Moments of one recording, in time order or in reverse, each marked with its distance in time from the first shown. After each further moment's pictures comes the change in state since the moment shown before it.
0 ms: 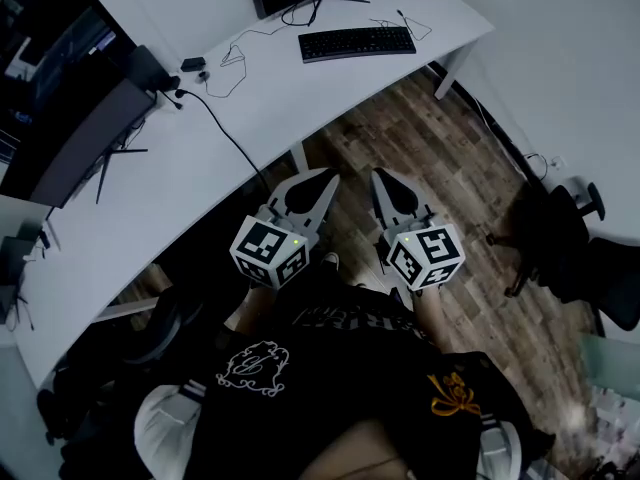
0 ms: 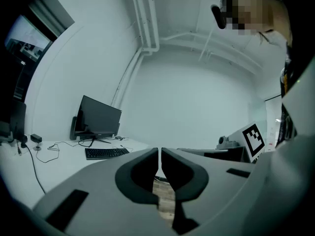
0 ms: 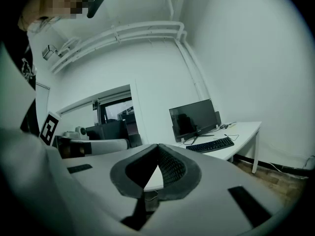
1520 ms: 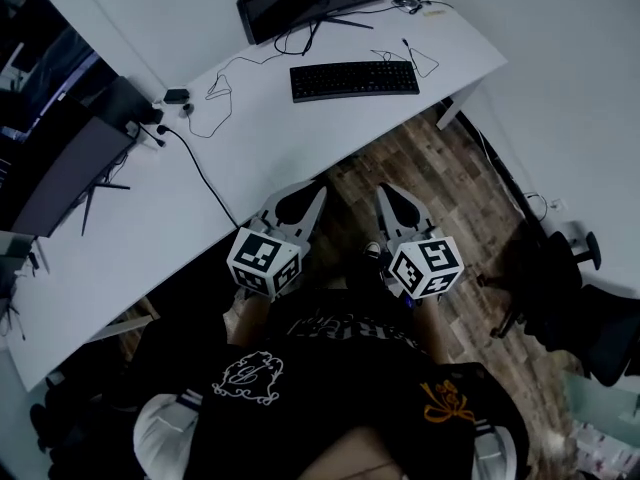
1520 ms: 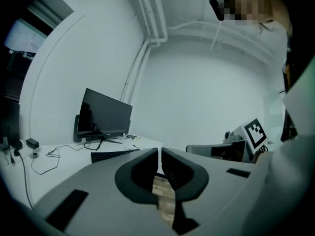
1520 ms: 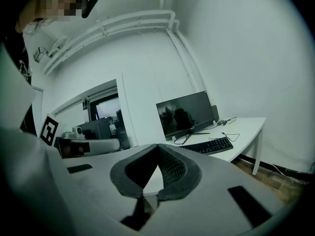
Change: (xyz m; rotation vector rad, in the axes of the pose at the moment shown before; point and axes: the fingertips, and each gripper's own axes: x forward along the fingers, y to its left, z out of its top) left arm 0.144 0.118 0.000 0.011 0.059 0.116; right arm 0.120 -0.151 0.016 0.035 0.064 -0.001
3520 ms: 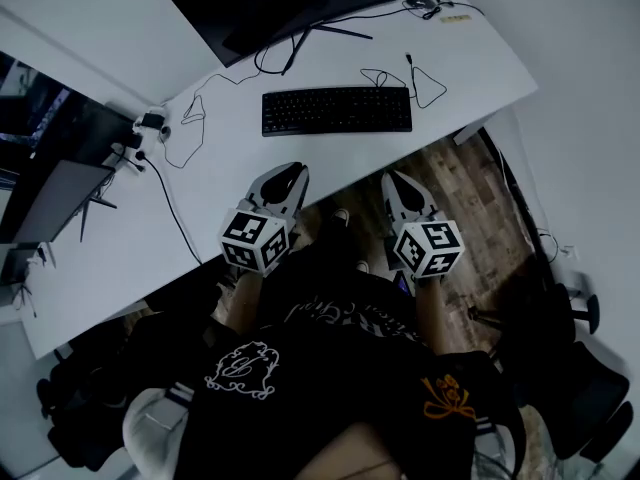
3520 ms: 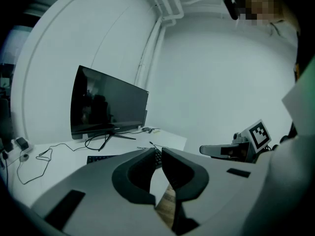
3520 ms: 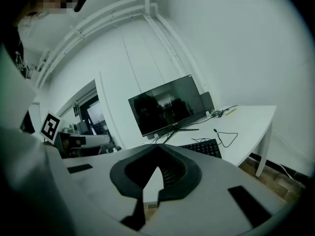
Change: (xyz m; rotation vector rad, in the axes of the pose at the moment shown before) left arm 0.254 0.095 0.011 -0.055 0.129 0.222; right arm 0.143 -0.266 0.038 0.098 0.105 0.070
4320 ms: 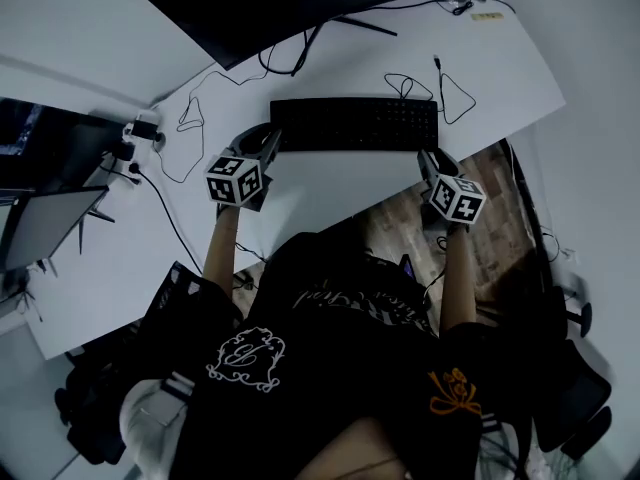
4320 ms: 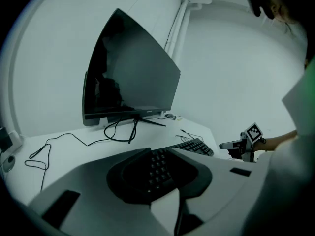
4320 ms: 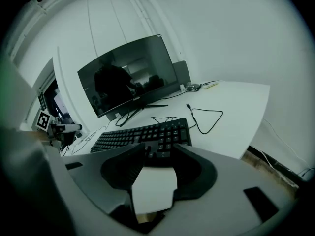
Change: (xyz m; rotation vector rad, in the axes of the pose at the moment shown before) left arm 0.121 0.246 -0.052 -0.092 0.152 0.034; right arm 0.158 -0.188 -0.058 0.086 0.249 -0.252
